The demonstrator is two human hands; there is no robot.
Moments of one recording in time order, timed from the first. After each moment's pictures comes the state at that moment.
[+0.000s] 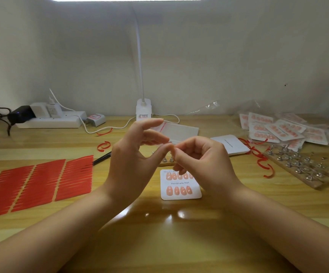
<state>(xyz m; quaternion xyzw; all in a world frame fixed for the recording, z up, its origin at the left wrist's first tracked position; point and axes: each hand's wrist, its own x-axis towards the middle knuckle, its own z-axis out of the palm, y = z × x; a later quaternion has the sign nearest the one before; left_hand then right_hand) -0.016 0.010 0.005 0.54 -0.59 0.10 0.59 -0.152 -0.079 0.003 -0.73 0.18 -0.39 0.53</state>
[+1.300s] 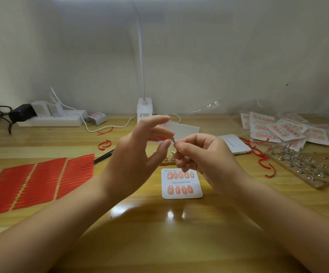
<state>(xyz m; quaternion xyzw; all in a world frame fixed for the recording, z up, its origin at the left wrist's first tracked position) -0.004 0.008 0.012 0.52 -0.68 0.17 0.49 -0.153 -0.085 0.018 -0.65 0.19 -0.32 0.66</state>
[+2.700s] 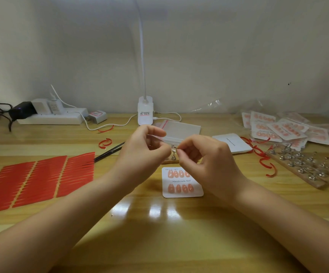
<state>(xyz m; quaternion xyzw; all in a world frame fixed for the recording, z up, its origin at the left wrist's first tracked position) -0.016 0.004 0.012 0.66 -0.43 -0.20 0.58 -0.154 -0.092 0.001 -0.88 0.11 -0.43 0.18</state>
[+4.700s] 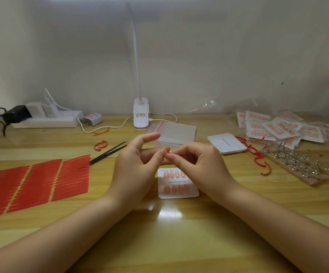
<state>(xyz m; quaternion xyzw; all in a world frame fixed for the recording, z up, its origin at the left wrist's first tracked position) -0.025 0.009 -0.014 0.58 -0.47 -0.15 0.65 -0.151 -0.094 -0.013 -0.83 0.18 -0.38 0.37</state>
